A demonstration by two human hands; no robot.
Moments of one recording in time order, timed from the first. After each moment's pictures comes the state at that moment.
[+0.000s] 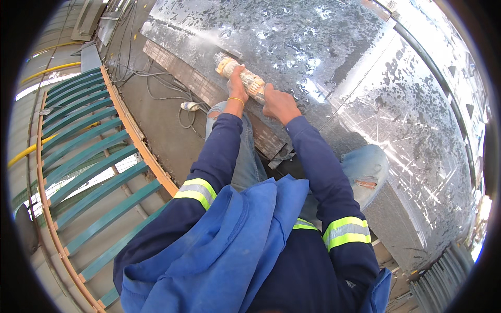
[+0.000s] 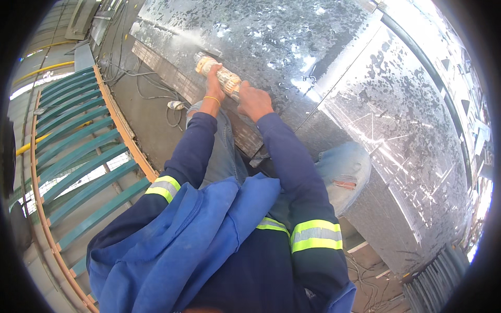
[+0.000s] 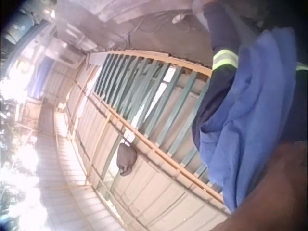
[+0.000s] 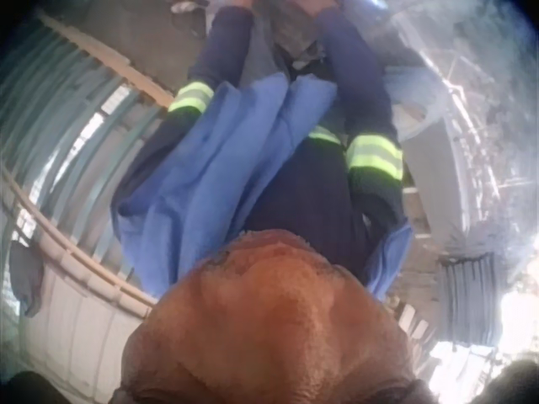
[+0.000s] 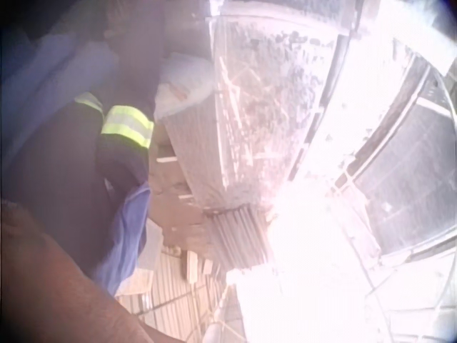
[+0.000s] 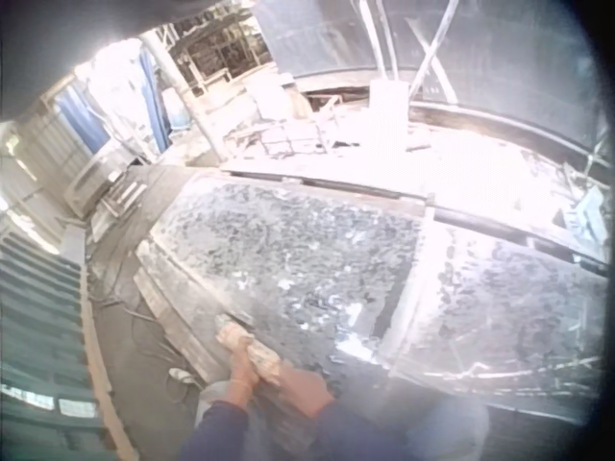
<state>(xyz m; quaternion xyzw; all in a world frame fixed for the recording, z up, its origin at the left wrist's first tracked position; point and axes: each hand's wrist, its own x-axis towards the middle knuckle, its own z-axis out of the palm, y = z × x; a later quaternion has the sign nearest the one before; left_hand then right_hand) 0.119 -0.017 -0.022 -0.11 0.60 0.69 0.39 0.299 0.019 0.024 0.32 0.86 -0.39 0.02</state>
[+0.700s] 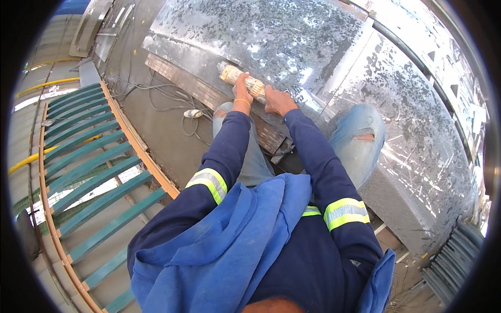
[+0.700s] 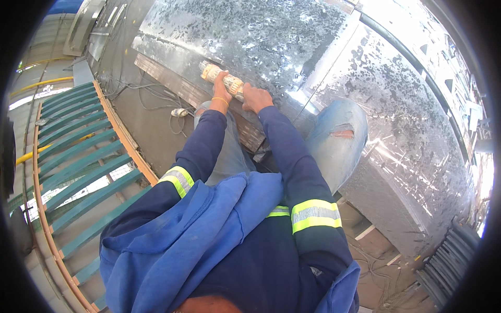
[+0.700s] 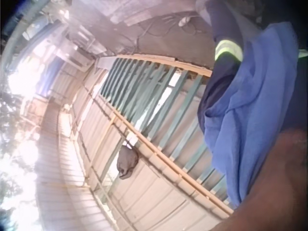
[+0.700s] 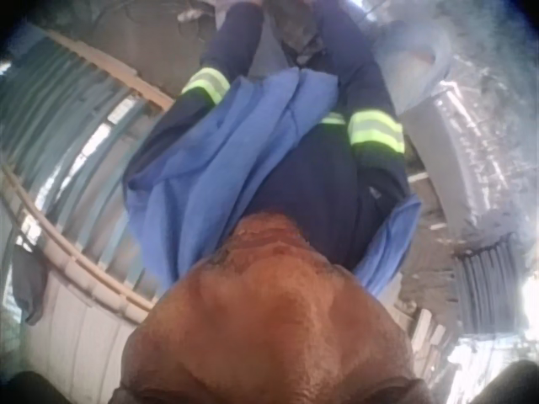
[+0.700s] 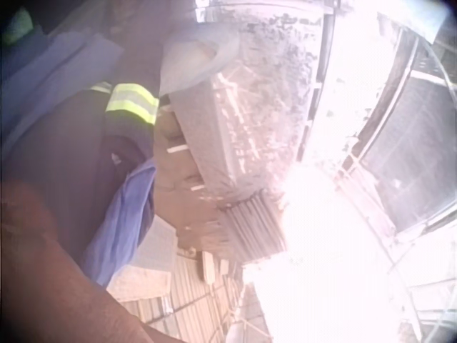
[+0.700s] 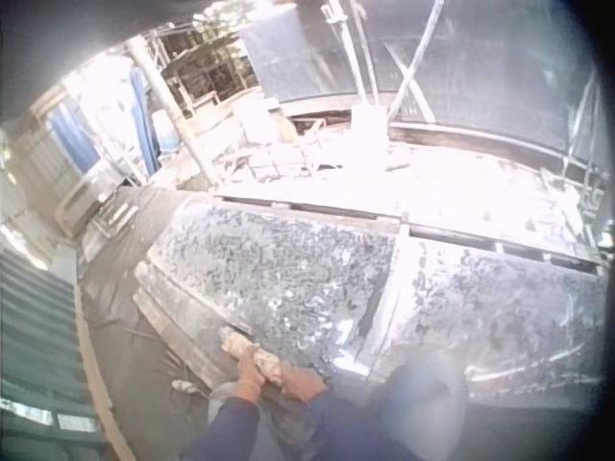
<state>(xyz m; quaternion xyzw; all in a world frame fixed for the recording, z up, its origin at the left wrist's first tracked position) 0.134 -0.016 -0.019 -0.13 0.57 0.72 0.38 0.302 0.015 0.014 0.33 0.88 -0.35 0.01</state>
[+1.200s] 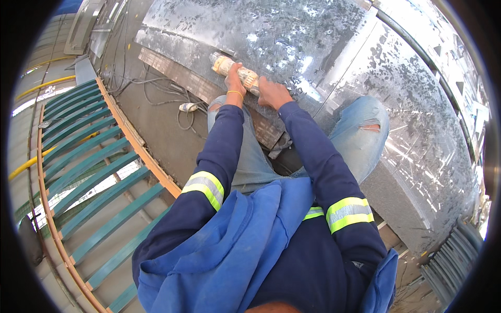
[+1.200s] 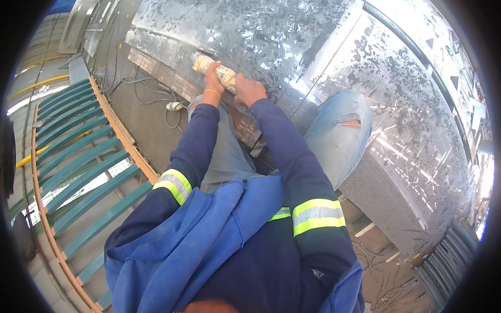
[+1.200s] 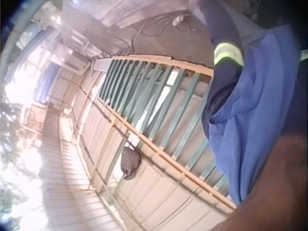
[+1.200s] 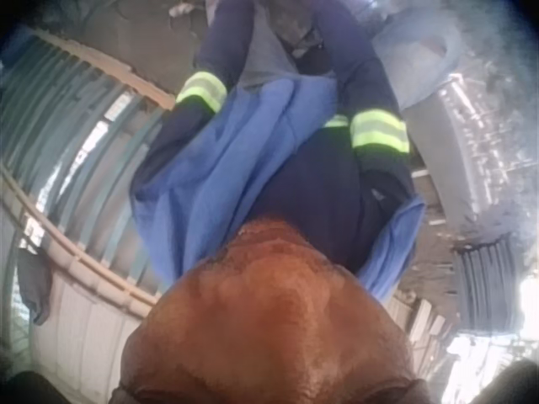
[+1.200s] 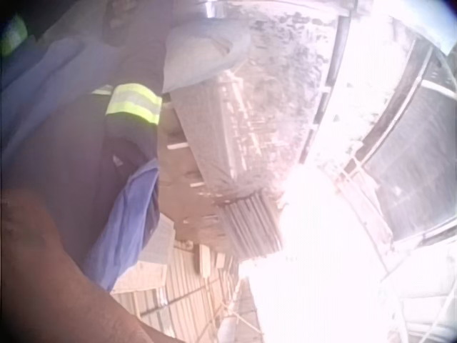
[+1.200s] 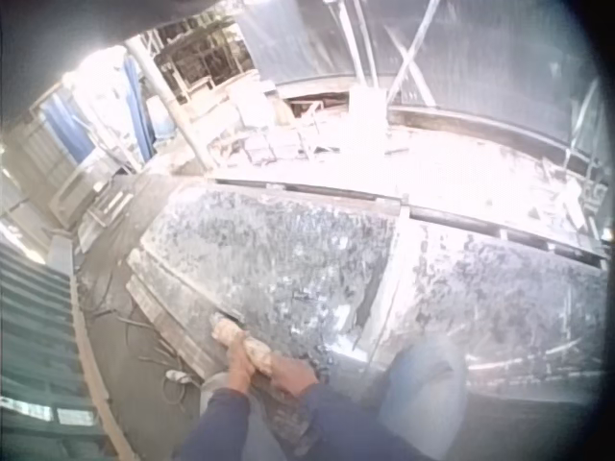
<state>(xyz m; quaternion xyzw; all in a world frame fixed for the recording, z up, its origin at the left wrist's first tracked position) 0.119 -0.019 -0.027 -0.11 0.59 0.71 0.37 0.292 0.011 0.015 0.33 0.87 -0.37 0.02</state>
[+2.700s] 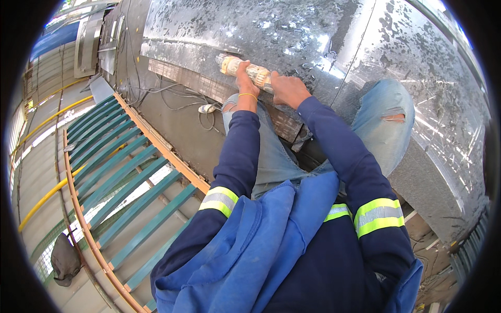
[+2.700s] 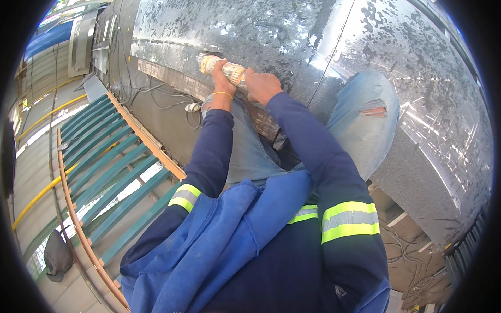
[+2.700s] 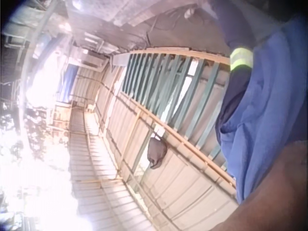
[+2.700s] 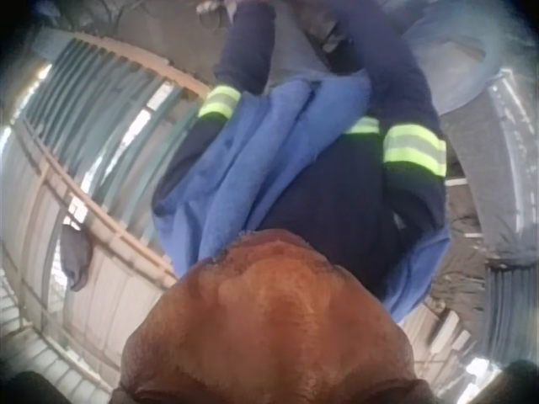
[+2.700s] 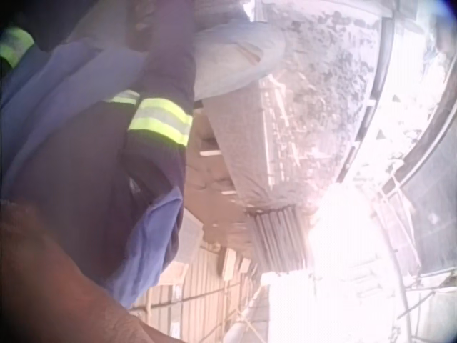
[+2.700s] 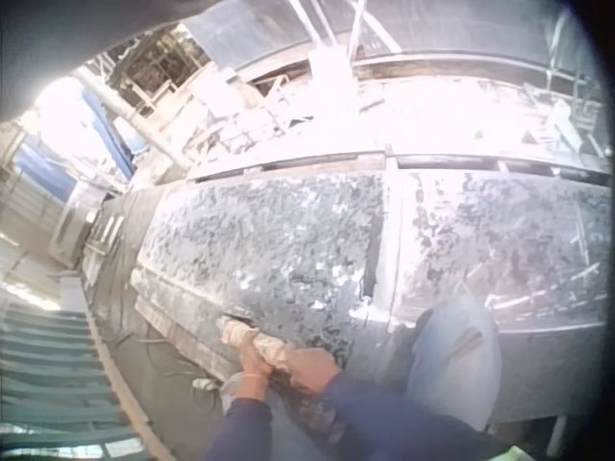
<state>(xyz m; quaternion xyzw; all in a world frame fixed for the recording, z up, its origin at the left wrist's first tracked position) 0.133 -0.019 -0.018 -0.10 0.61 0.67 0.41 0.319 0.014 0.041 0.32 0.85 -0.41 0.01</state>
